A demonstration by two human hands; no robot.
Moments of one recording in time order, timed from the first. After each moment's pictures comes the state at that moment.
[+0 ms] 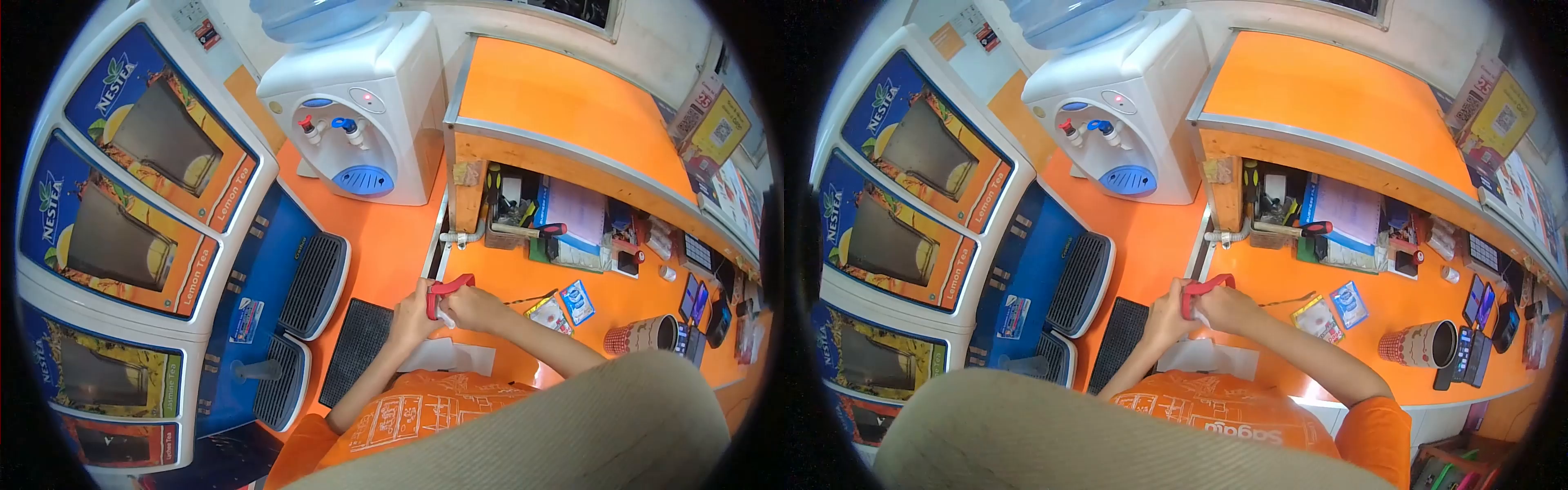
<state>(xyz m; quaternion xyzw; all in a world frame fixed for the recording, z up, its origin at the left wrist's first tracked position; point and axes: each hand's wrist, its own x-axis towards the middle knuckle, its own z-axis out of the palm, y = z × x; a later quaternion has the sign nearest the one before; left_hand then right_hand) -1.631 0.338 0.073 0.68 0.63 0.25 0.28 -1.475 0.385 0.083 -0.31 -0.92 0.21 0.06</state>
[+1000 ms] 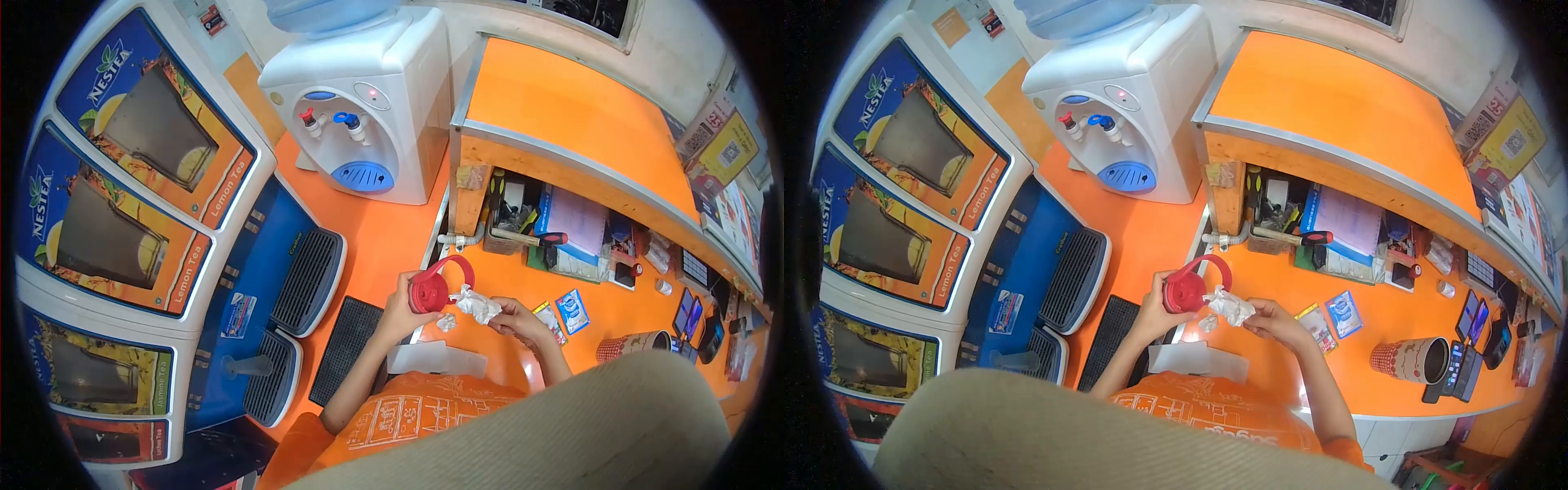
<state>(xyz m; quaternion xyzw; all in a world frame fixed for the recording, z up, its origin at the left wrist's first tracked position) -1.647 0.349 0.059 0.61 0.56 0.38 0.41 -1.385 0.373 0.054 -0.38 -0.44 0.79 0.19</state>
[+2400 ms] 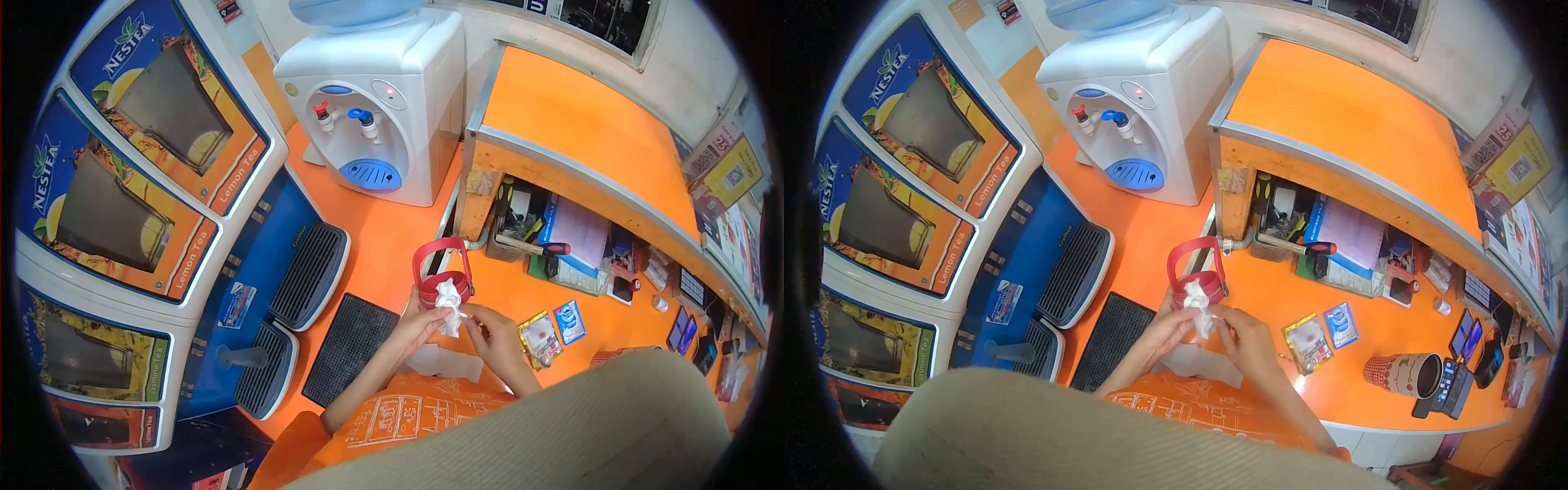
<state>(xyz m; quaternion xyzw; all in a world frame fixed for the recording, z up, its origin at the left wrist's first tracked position) -1.616 0.338 0.055 0.16 0.34 0.56 0.74 -1.444 0.333 0.117 -0.47 -0.73 0.35 0.34</state>
